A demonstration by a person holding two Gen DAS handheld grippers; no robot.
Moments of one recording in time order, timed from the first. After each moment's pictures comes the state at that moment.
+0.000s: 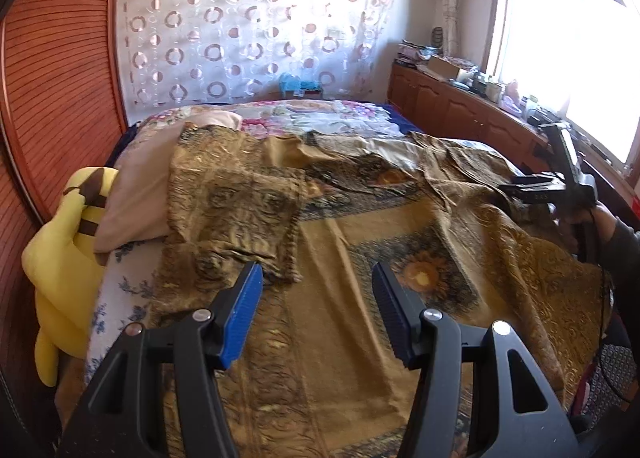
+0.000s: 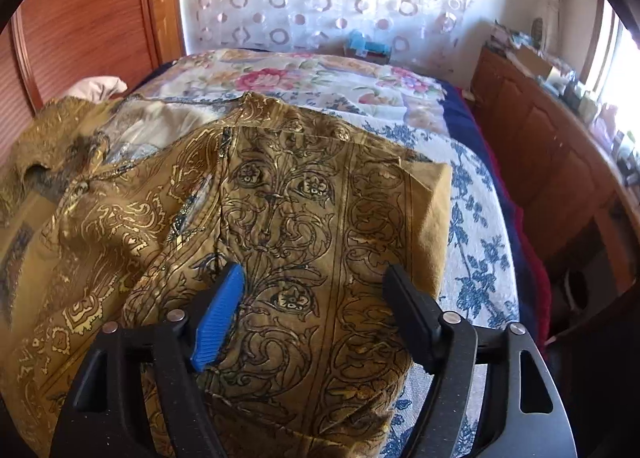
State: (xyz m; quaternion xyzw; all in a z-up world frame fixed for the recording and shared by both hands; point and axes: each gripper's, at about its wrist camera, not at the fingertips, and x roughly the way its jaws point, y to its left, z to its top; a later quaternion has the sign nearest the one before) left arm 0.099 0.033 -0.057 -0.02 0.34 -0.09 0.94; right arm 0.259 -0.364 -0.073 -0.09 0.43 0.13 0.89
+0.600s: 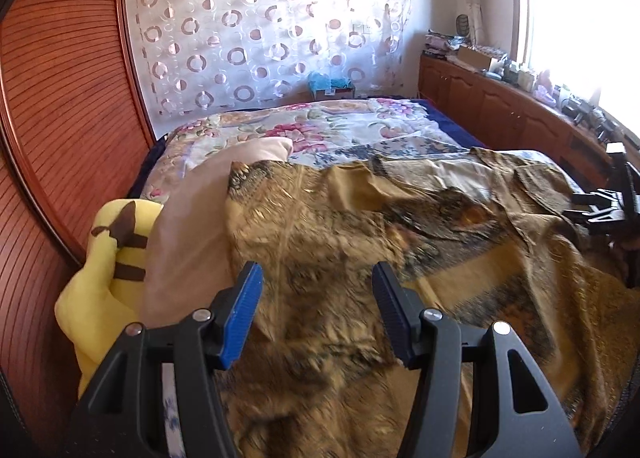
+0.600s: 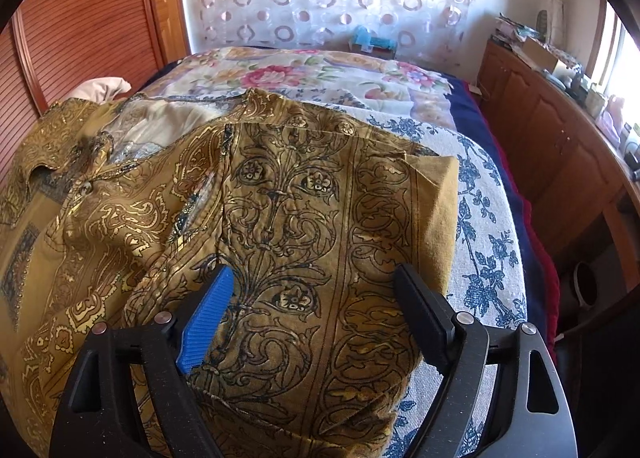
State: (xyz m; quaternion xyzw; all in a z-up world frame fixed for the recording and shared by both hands) left arm 0.172 0.071 -0.045 0.03 0.35 -0.04 0.93; right arm 0.260 -0.364 -0.073 -0.09 0.43 0.14 0.89
